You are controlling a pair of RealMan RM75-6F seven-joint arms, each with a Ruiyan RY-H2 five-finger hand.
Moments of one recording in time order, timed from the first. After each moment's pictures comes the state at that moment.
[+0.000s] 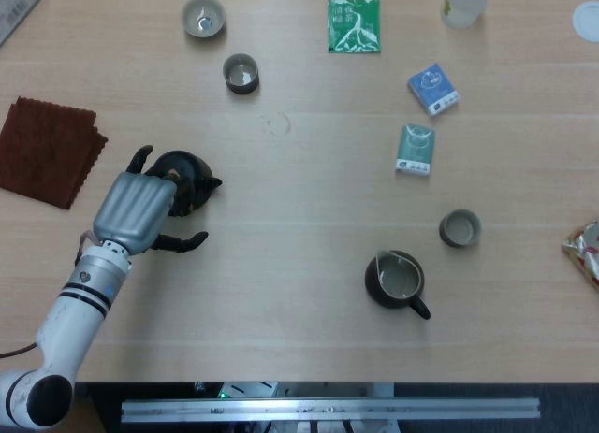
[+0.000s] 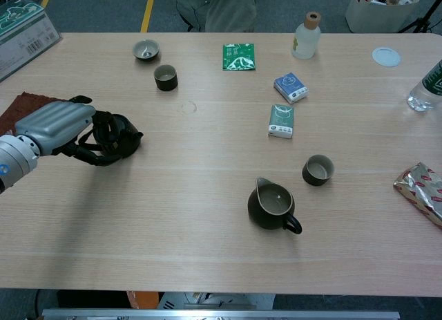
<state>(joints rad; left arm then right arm) -0.56 -1.37 0.01 -1.82 1.02 1.08 0.55 0.11 -1.15 0.04 -1.40 -1.53 1.45 0.22</state>
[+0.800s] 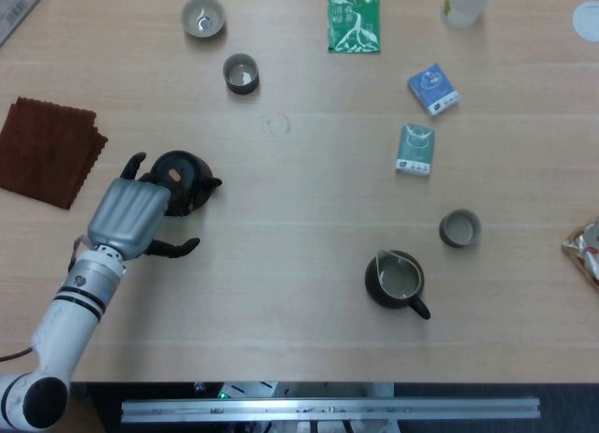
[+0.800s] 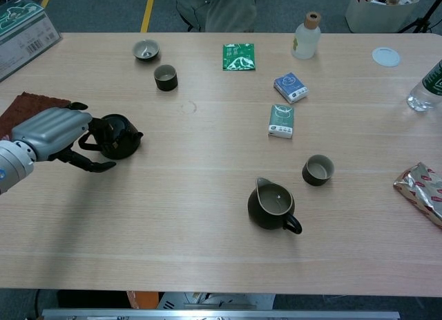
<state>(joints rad) -0.55 -1.37 0.03 -1.80 1.01 1.07 0.56 0.11 -1.15 0.04 -1.40 -1.53 1.45 0.21</state>
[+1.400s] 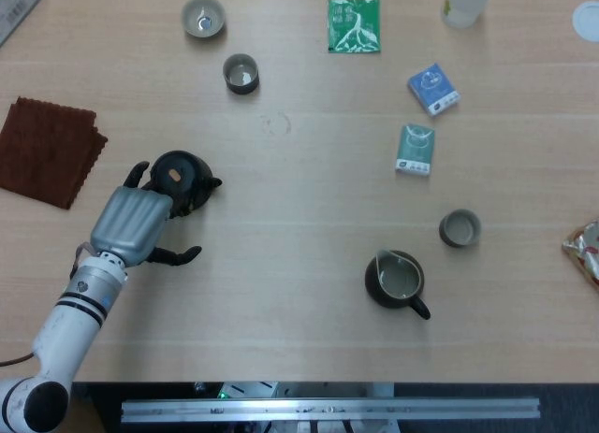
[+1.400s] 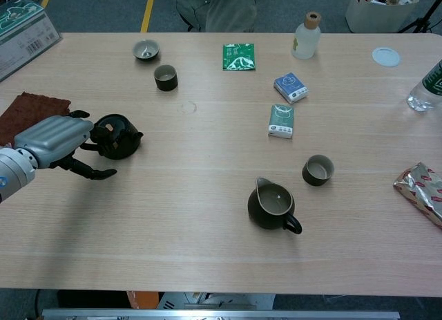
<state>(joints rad) -0.54 -1.38 0.05 -1.79 1.02 1.06 0.55 0.10 -1.15 0.04 -1.40 -1.53 1.45 0.21</state>
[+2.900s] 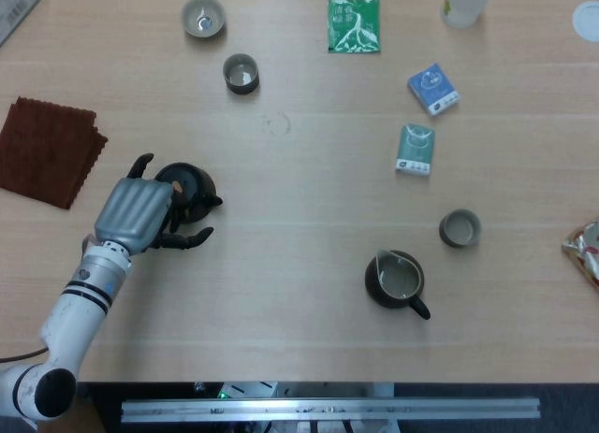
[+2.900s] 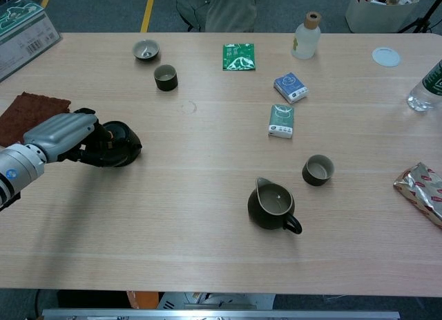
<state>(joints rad) -0.53 -1.44 -0.01 -1.67 1.06 1.02 0.36 0.10 -1.14 0.06 -1.43 -1.52 1.47 0.19</state>
